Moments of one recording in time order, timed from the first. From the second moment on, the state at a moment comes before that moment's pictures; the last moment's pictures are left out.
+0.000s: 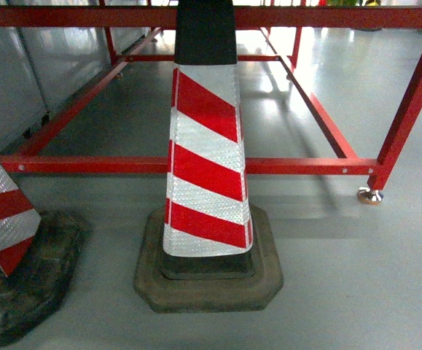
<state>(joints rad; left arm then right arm) 0.00 0.01 0.01 0.00 0.00 -0.01 0.00 0.01 0.01 0.00 0.00 -0.01</state>
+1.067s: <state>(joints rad) 0.00 0.01 0.01 0.00 0.00 0.00 0.00 0.01 0.01 -0.01 0.00 0.00</state>
